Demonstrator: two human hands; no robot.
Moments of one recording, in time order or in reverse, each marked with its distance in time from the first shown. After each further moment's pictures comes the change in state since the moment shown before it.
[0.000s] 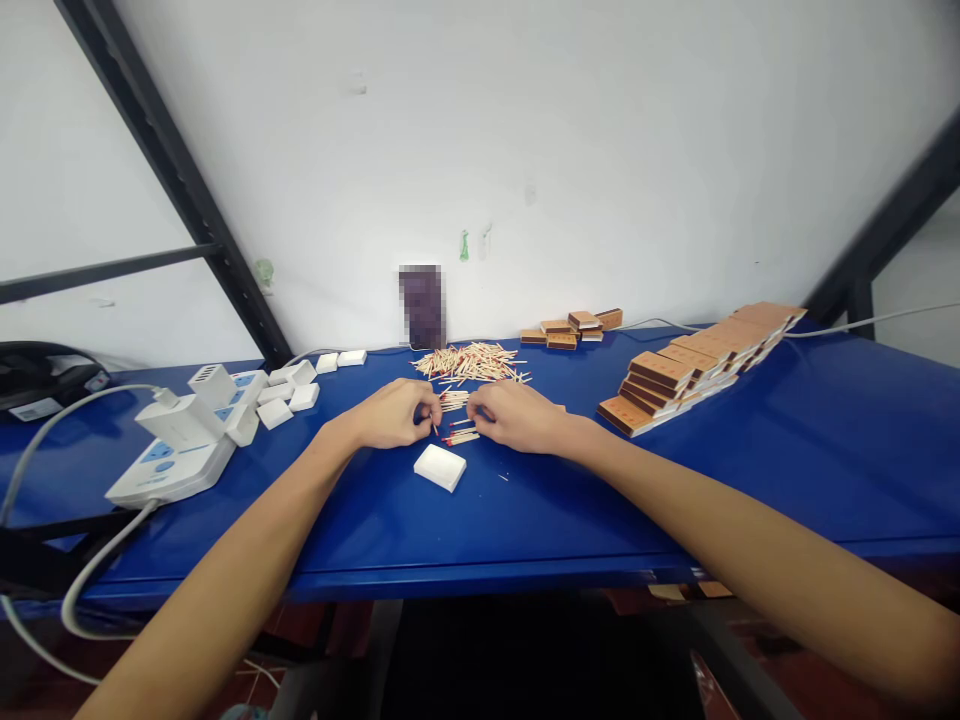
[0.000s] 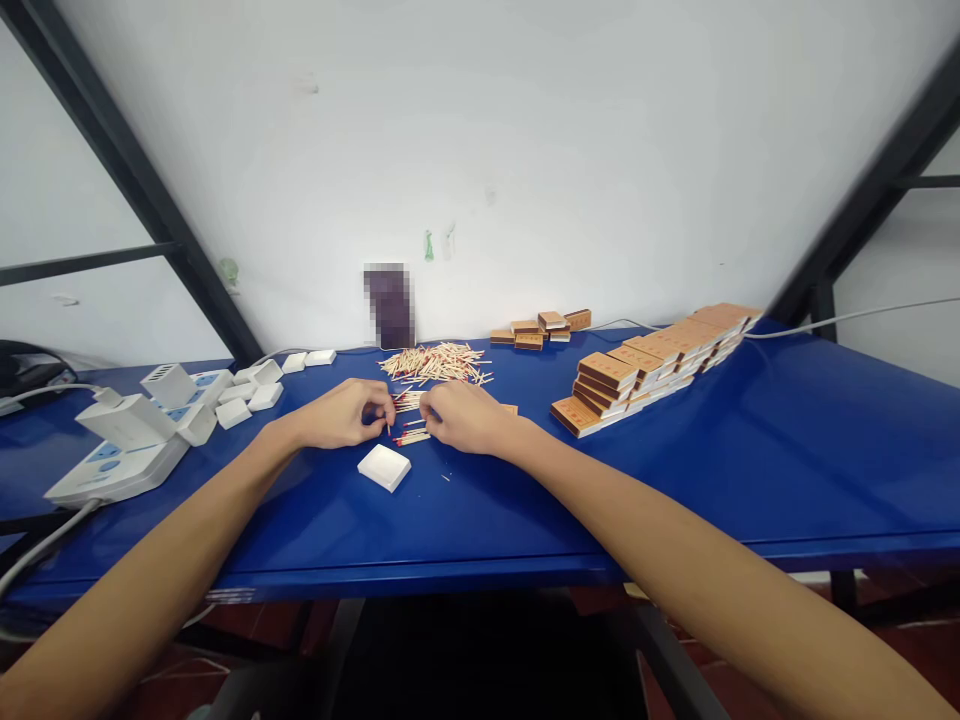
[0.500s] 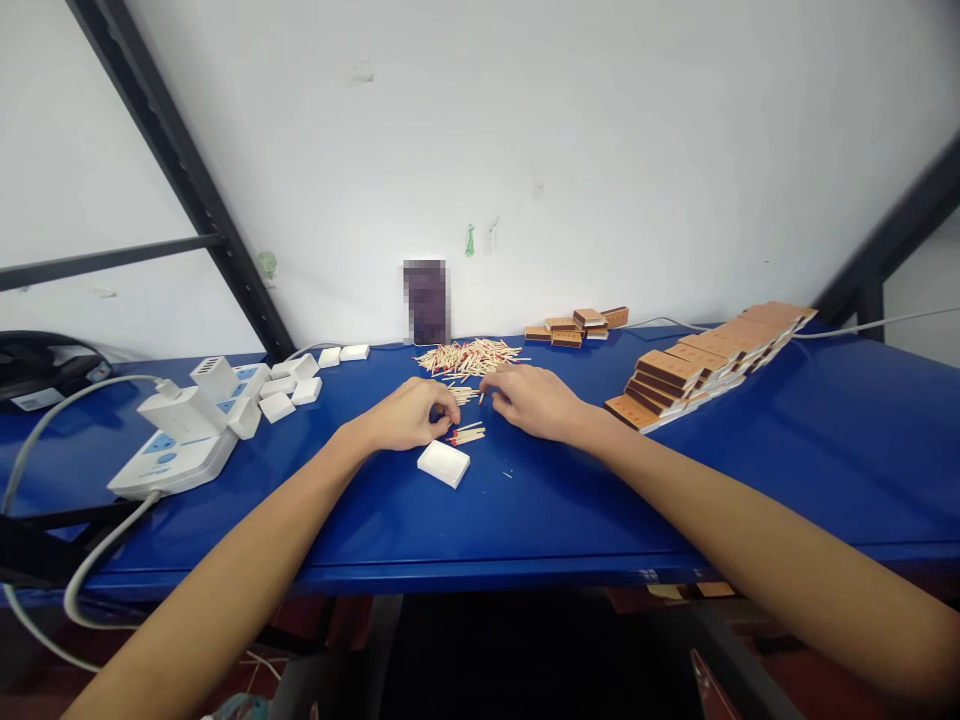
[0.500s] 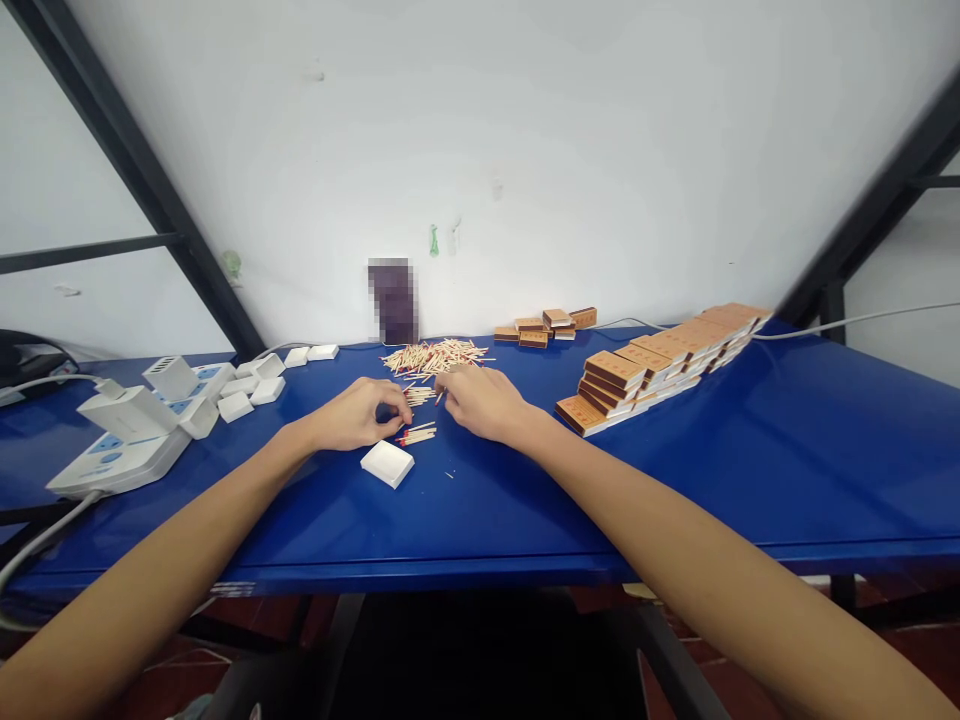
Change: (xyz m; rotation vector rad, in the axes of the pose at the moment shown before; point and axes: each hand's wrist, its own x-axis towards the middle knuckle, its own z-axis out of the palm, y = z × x) left_hand 0.005 0.011 0.013 -0.128 0.101 0.095; right_hand -0.002 0.012 -0.008 -0.123 0.075 0.085
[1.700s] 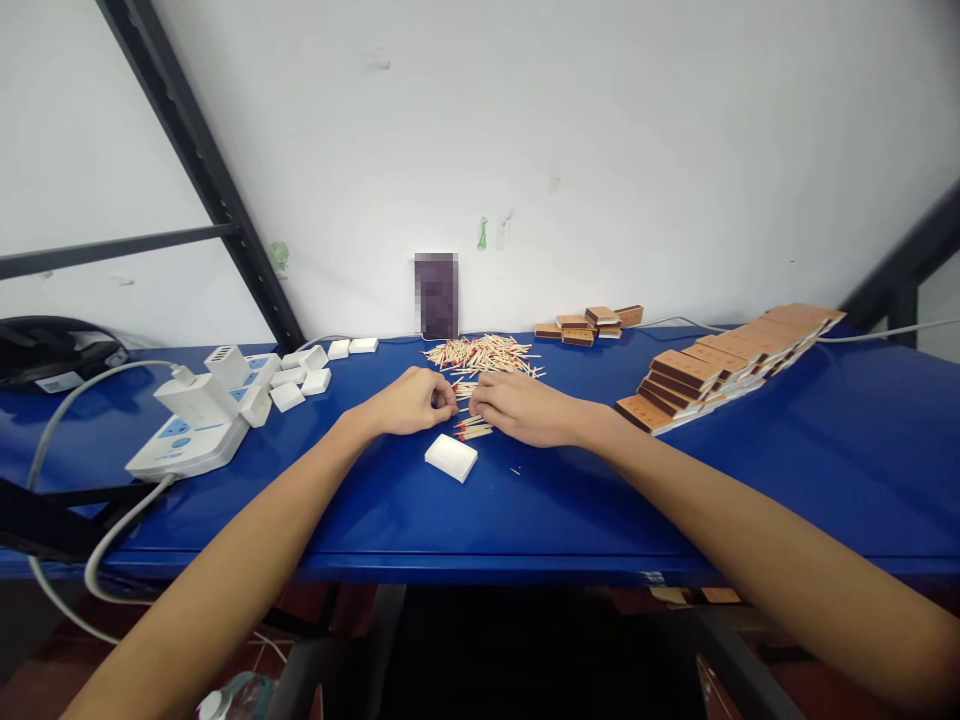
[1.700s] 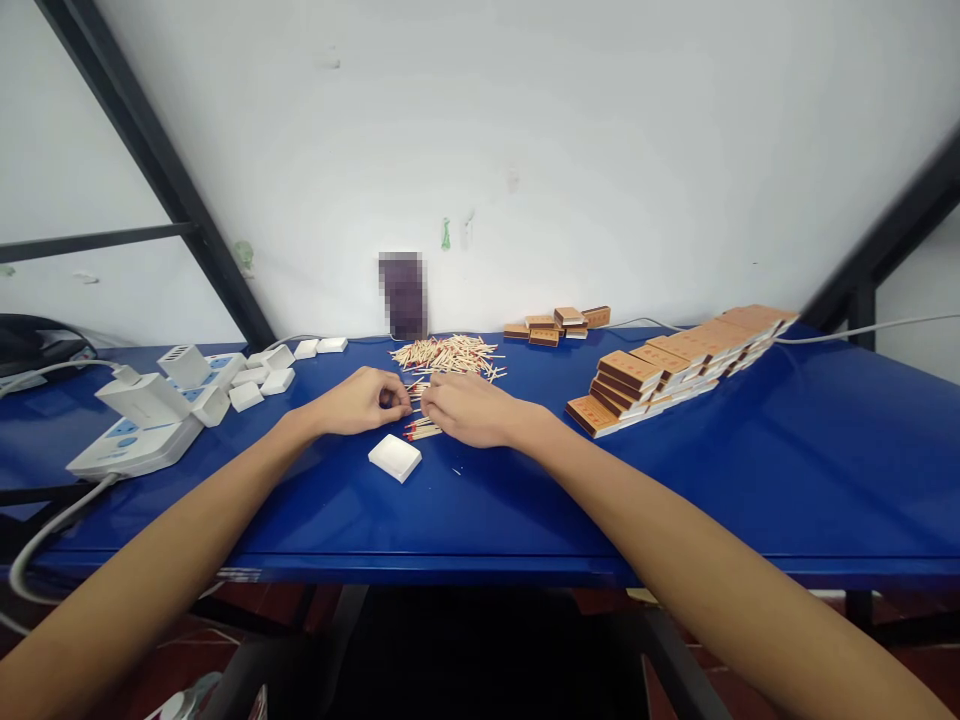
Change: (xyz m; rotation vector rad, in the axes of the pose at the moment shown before) left_hand 0.000 -0.006 -0.004 -0.014 -0.022 -0.187; right_hand 0.003 -0.016 -0.003 0.072 -0.136 -0.314
